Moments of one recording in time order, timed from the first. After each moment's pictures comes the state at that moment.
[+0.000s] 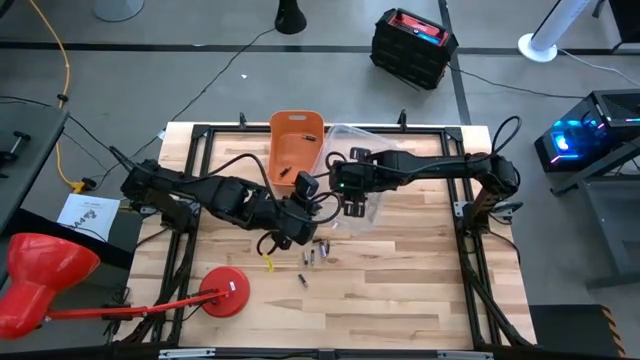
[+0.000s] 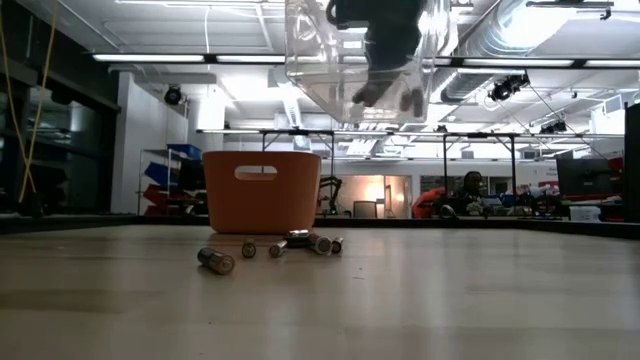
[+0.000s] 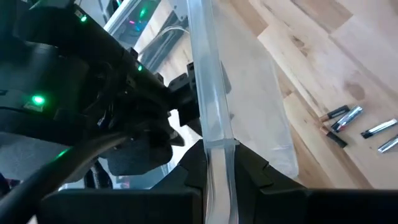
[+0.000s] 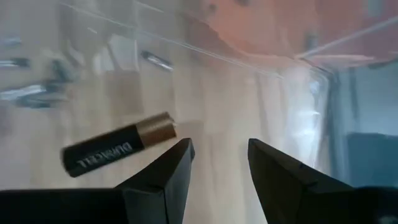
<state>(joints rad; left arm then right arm) -0.32 1.66 1.82 -0.97 -0.56 0.65 -0.03 1.76 1.64 -1.07 0.31 -0.04</state>
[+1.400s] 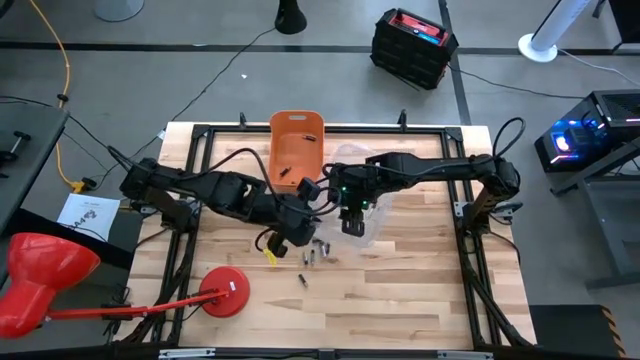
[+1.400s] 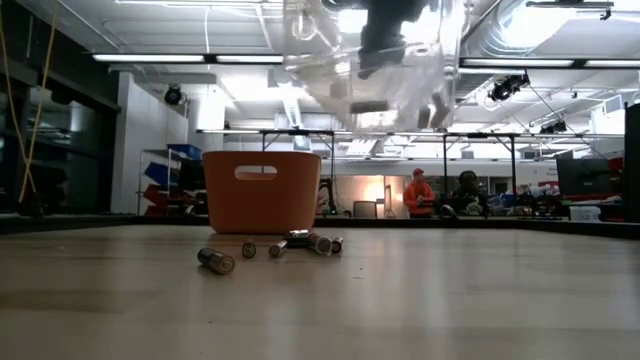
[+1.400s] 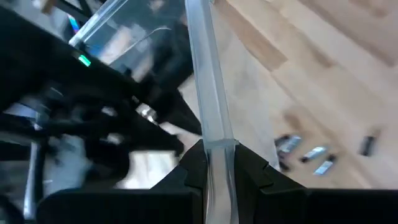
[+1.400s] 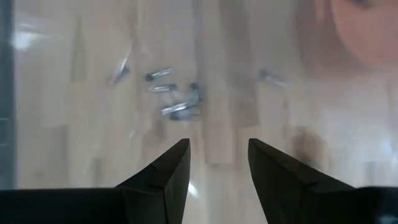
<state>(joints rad) -0.29 1.66 1.82 -0.97 -0.30 0.59 0.01 1.76 1.70 -1.06 -0.08 0.13</state>
